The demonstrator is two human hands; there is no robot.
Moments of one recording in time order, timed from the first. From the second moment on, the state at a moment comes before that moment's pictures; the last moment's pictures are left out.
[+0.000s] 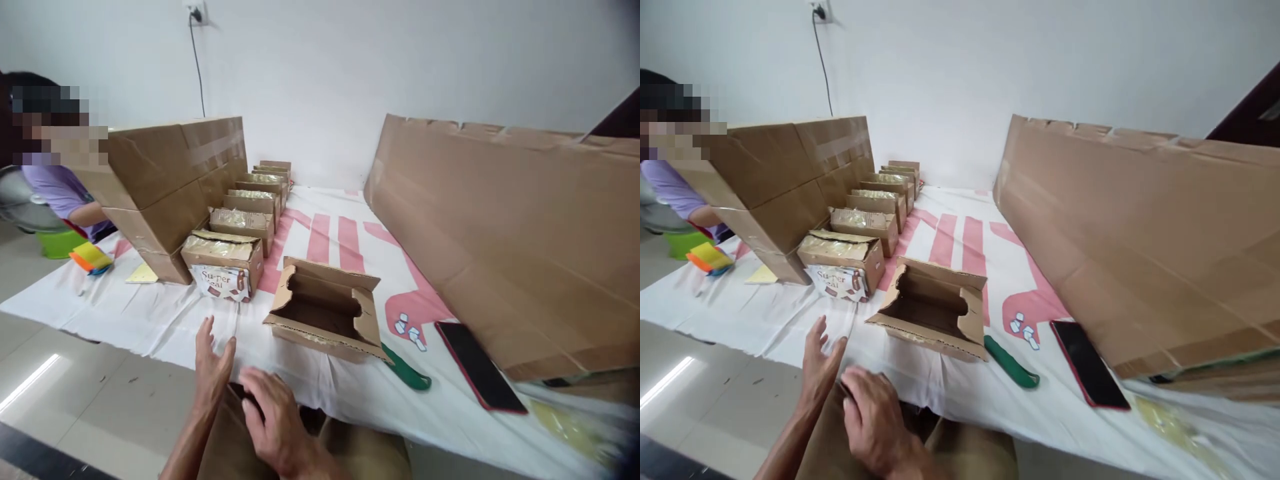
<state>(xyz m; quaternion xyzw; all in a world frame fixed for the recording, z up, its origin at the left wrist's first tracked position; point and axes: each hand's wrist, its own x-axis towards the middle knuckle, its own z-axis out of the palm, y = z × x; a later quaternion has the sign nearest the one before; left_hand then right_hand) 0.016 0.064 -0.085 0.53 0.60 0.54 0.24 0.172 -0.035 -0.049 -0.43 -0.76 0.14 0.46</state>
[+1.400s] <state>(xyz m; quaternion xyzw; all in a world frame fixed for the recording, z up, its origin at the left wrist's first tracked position) -0.061 0.081 0.017 0.38 0.58 0.68 0.23 0.179 0.033 -0.018 -0.45 -0.70 0.16 0.53</state>
